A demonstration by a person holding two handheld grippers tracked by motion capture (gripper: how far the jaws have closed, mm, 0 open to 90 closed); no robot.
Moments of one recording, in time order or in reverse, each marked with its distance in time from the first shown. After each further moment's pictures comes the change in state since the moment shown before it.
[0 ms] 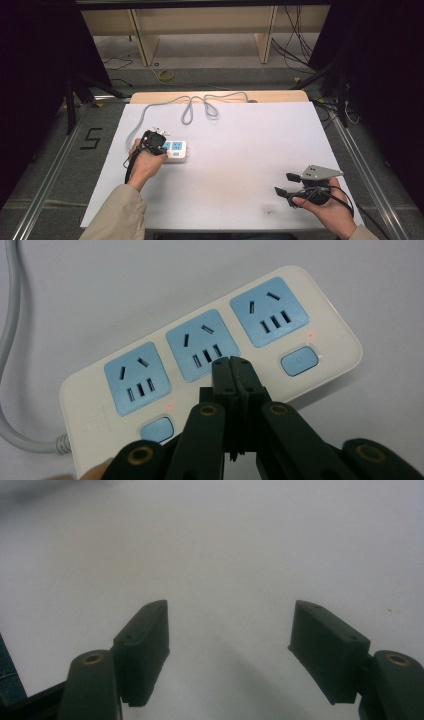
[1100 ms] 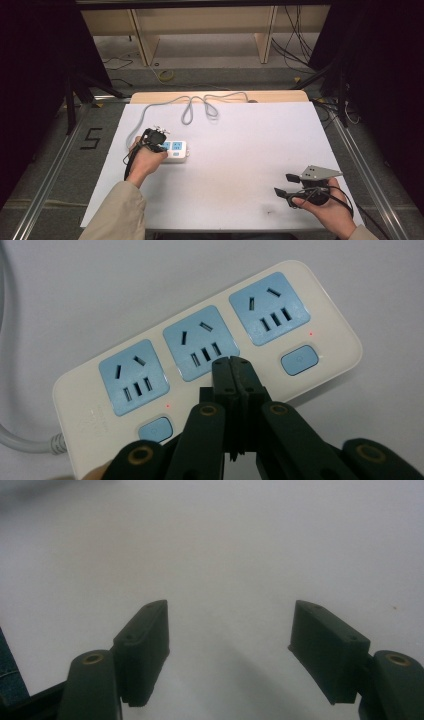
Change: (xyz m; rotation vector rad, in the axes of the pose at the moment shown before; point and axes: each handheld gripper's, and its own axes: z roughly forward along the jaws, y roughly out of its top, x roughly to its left) left arm 0.005 0.008 0.002 0.062 -0.035 -0.010; right arm 0.001 -0.001 0.001 0.006 0.005 0.004
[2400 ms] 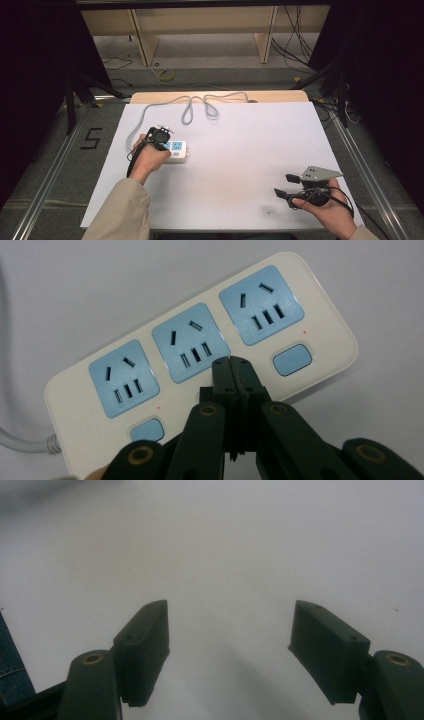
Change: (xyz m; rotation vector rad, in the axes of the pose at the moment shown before) left arm -0.010 0.009 0.004 0.056 0.032 0.034; right arm 0.002 0.001 -0.002 -0.003 0.003 -0.007
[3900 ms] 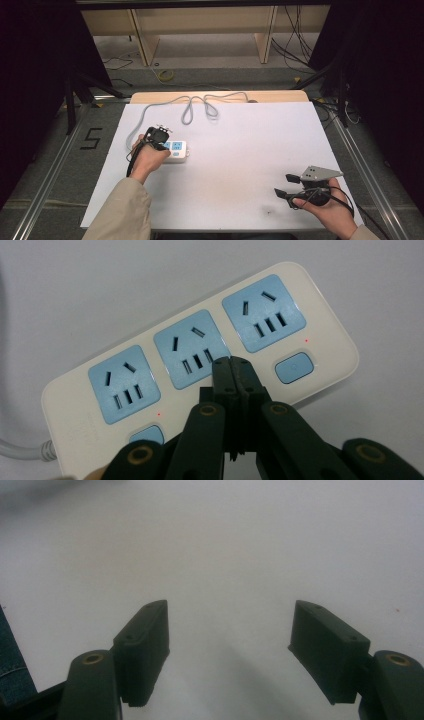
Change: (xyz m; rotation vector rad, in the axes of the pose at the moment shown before) left arm 0.006 -0.002 0.001 -0.029 -0.032 -0.033; right arm -0.001 0.000 0.000 0.000 0.008 -0.003
